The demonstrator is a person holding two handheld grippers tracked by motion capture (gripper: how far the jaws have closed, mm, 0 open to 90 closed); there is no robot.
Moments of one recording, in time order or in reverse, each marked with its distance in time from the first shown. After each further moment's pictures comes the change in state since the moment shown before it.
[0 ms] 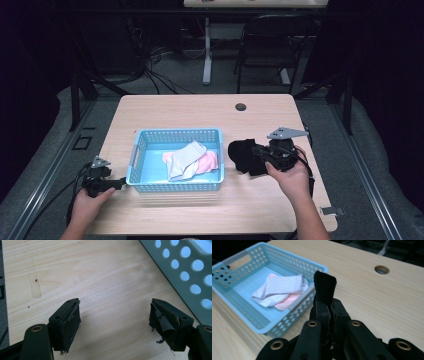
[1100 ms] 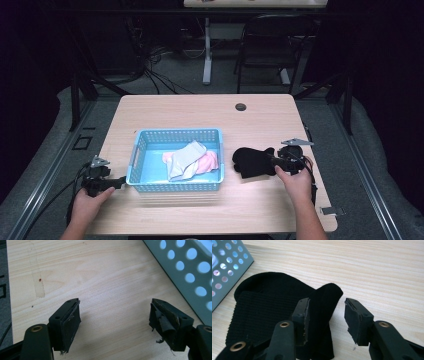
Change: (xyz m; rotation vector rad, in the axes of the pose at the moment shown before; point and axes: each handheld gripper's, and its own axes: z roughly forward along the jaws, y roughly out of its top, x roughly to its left) left arm 0.002 0.001 0.001 -0.003 0.012 -0.015; right arm -0.068 -0.072 0.047 0.088 -0.251 0.217
